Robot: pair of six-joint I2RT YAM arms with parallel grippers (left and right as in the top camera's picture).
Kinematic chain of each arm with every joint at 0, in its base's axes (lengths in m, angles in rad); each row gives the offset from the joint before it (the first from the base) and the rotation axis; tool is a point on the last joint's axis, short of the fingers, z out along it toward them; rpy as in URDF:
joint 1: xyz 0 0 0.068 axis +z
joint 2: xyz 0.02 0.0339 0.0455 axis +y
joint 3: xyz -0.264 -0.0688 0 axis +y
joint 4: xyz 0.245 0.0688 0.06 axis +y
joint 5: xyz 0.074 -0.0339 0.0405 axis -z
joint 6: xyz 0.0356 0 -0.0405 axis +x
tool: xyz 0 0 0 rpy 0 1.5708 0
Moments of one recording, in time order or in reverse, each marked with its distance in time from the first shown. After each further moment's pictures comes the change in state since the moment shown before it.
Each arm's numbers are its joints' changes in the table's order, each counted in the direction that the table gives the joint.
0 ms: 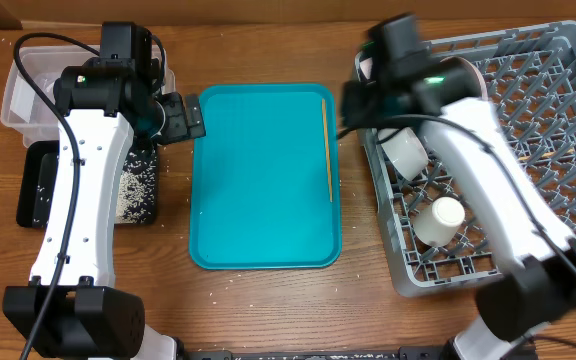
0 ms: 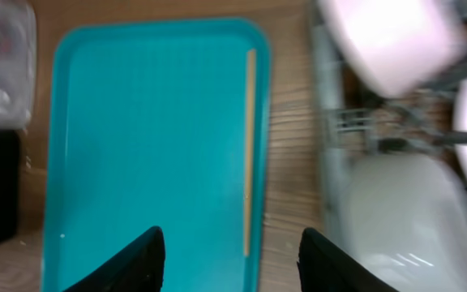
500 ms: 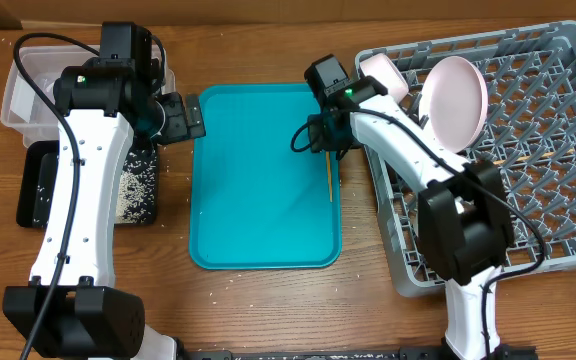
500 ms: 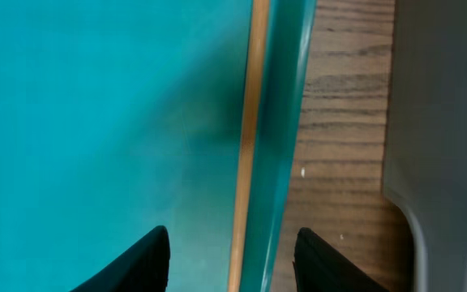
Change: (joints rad) left arm 0.000 0.000 0.000 0.000 0.000 0.000; right arm 0.088 0.375 0.037 -0.171 0.098 -0.029
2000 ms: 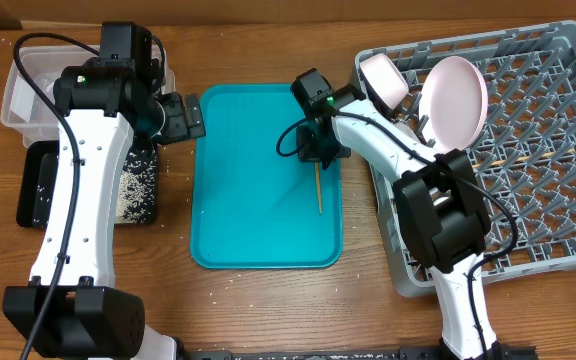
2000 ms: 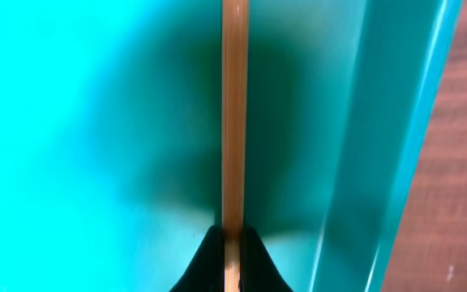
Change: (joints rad) left arm 0.000 0.000 0.000 0.000 0.000 0.000; right arm 0.034 0.107 -0.042 0.010 -0.059 0.101
